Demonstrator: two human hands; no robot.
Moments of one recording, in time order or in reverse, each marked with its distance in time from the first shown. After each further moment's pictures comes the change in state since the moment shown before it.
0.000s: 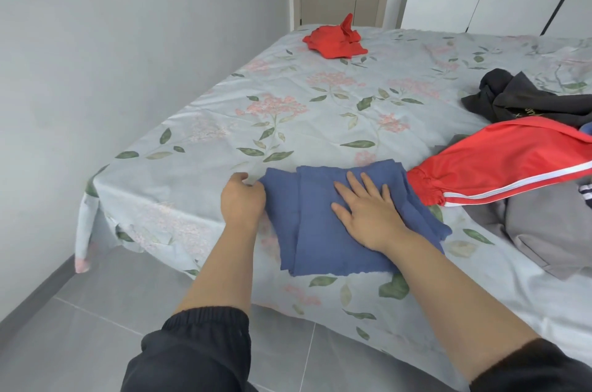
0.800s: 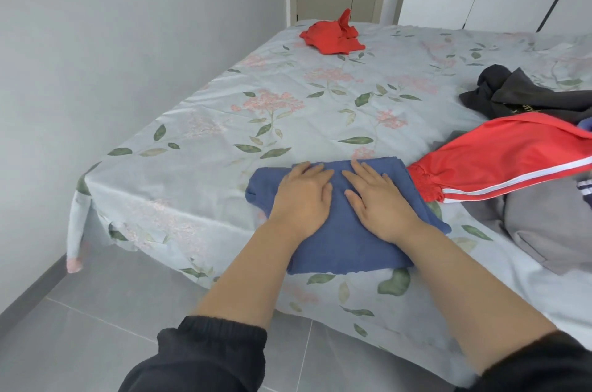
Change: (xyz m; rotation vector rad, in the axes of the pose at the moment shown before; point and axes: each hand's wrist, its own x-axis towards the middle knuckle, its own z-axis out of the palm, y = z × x) left_hand -0.047 0.032 0.041 0.460 -0.374 0.760; right_hand 0.001 0.025 -0.003 0.115 0.062 -0.060
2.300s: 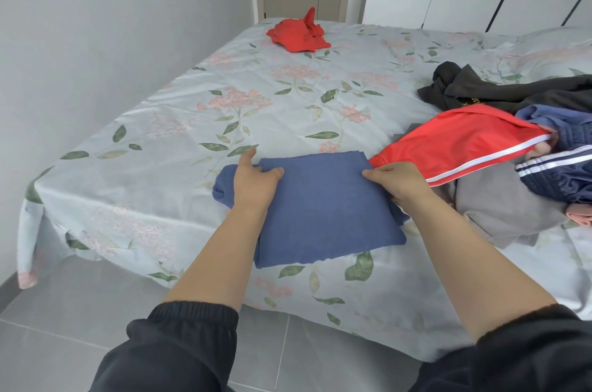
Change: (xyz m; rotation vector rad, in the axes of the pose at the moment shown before) left_hand 0.016 -0.007 0.000 -0.861 0.238 -0.598; right_hand -0.015 0.046 -0.052 0.765 0.199 0.670
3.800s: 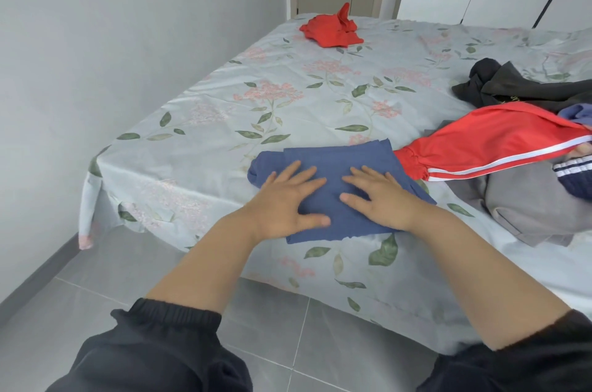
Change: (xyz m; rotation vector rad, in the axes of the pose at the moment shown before) left_hand -0.049 -0.014 -0.054 1.023 -0.557 0.587; right_hand -0.055 -0.003 0.041 -0.796 -0.381 -0.552
